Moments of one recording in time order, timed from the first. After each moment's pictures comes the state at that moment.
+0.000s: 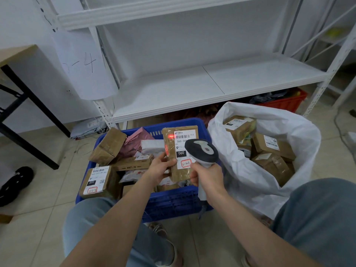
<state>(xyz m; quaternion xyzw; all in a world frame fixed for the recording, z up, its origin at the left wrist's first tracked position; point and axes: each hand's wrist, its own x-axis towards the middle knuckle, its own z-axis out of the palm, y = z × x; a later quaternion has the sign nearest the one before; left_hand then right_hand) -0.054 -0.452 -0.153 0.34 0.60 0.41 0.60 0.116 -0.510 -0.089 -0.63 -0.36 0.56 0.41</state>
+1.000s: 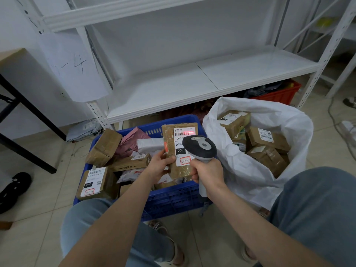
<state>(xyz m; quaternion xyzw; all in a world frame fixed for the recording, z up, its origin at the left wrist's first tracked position) -0.038 -0.450 -0.147 0.35 0.59 0.40 0.60 0.130 -0.511 -0.084 -0.64 -0.36 0.56 0.40</state>
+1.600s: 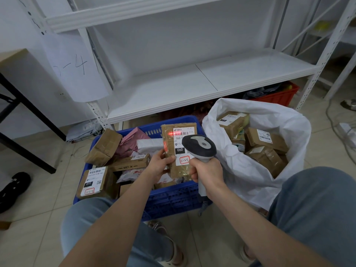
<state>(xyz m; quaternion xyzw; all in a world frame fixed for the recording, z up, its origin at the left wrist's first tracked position) -0.035 -0.454 -0.144 0.35 0.61 0.40 0.59 0.131 -0.515 -0.083 -0.63 -0.37 0.55 0.41</state>
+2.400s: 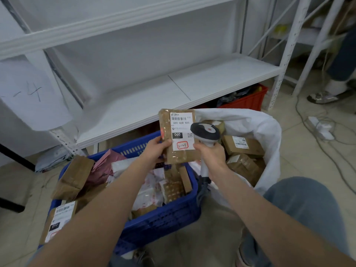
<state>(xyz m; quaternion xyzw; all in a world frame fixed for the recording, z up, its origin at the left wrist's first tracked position) 0.050 -0.361 -0.081 0.44 0.62 0.36 0.54 0.215 -0.422 -0.073 -0.63 -0.26 0.52 0.52</state>
